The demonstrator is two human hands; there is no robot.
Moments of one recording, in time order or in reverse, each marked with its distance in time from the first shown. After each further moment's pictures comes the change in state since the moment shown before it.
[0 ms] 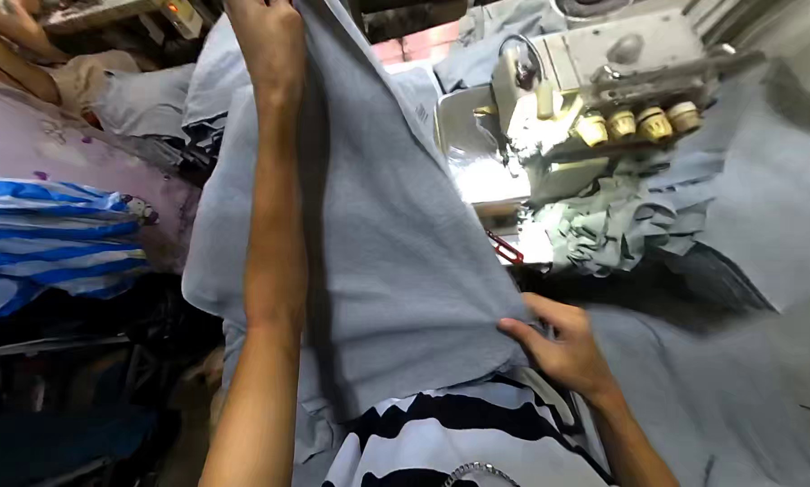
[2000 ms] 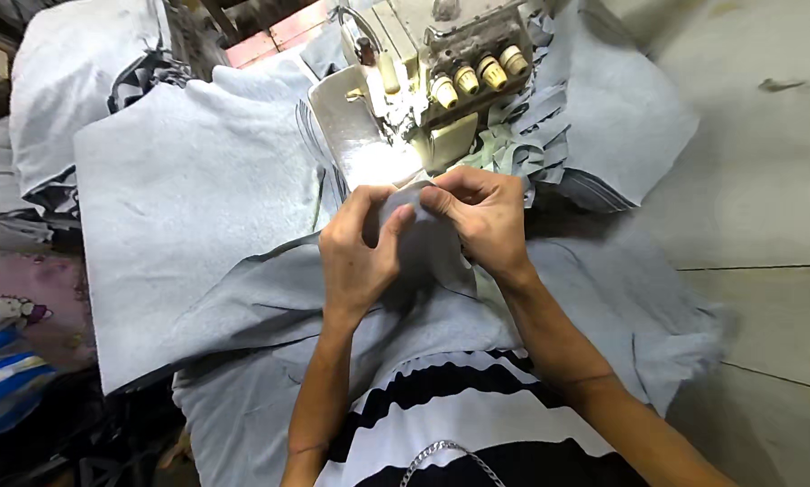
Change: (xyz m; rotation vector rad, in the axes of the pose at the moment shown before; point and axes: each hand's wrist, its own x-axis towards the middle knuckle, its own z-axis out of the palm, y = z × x) left_hand -0.007 -0.004 0.157 -0.423 -0.021 0.580; right_hand 0.086 -0.038 -0.022 0.220 0.393 0.089
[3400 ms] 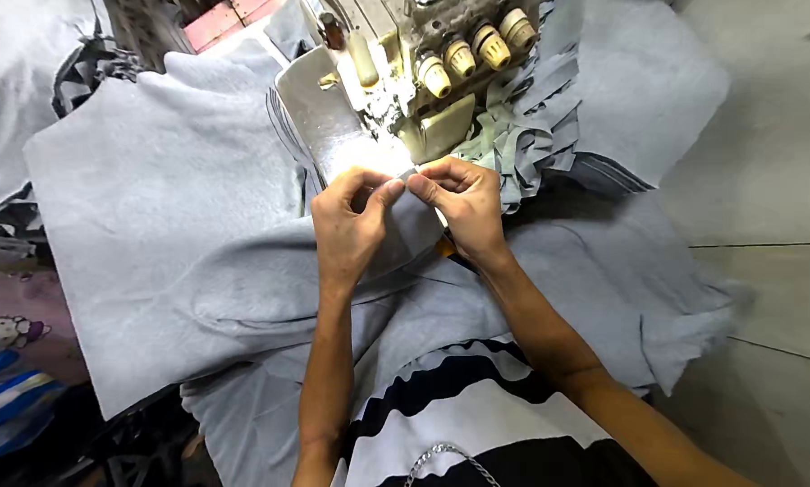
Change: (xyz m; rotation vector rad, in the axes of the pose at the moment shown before) left_hand 0.027 -0.038 0.022 -0.113 -0.136 -0.103; right_hand 0.013 0.055 0.007 0.079 0.100 0.203
